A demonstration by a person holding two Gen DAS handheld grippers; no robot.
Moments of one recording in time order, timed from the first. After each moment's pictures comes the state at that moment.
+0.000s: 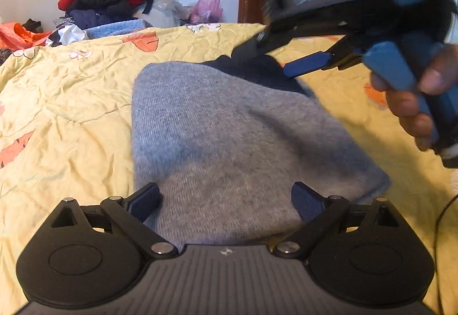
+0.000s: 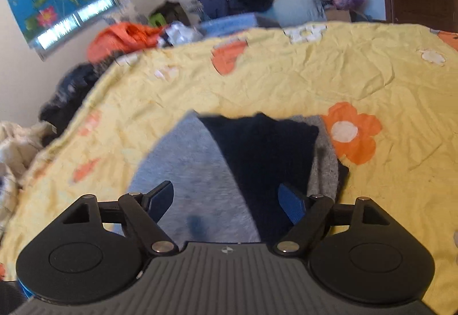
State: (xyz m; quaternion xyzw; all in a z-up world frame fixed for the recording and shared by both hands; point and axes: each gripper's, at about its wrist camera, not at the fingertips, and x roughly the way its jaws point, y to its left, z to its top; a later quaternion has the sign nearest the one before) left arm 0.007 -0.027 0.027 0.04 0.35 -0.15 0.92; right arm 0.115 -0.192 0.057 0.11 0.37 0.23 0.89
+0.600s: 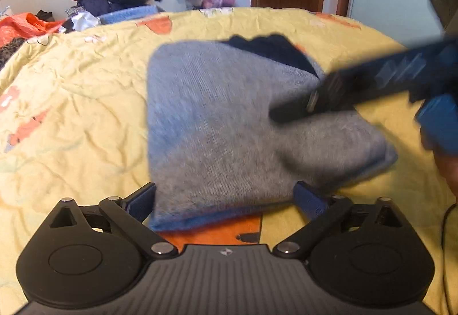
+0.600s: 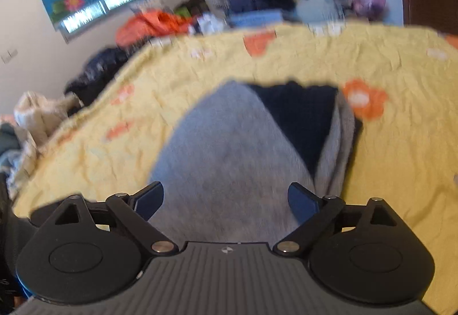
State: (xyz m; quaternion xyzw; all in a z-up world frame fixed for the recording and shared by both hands) left arm -0.010 -0.025 0.016 0.04 0.38 -0.12 0.92; right arm 0.050 -0.183 0.036 0.07 0.40 0.25 0.88
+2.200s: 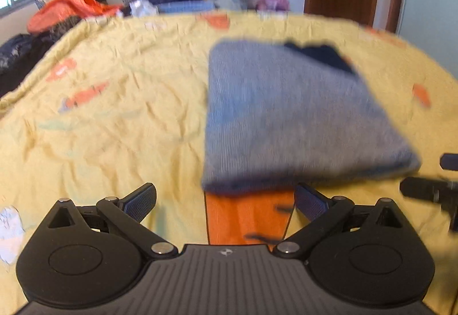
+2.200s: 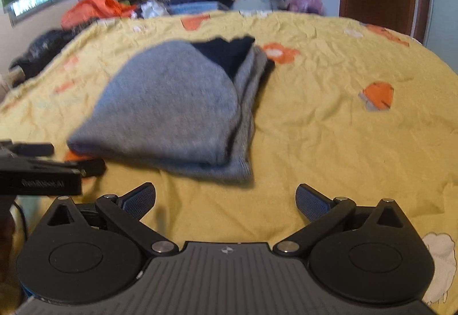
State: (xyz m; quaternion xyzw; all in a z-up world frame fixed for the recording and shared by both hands) left arm -0.046 -0.008 0.038 0.01 0.36 -0.01 0.93; right arm -0.051 -0.211 0.017 0.02 0.36 0.12 0.93
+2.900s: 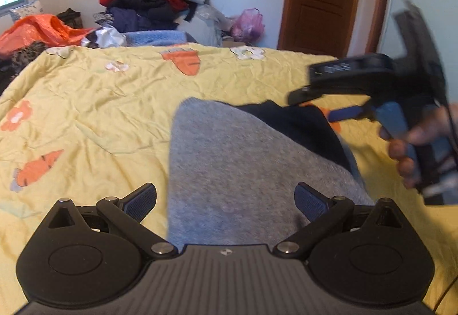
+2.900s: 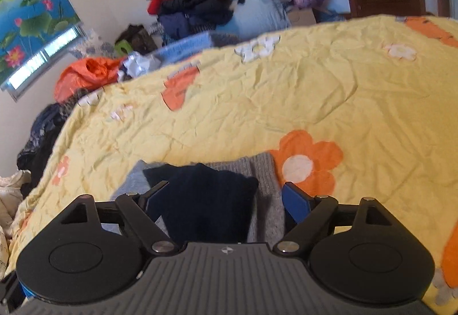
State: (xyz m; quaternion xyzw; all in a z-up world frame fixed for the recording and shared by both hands) left arm 0.050 -0.023 0.054 0.00 0.34 -0.07 0.94; right arm 0.191 -0.225 0.043 0.15 0.39 0.15 0.90
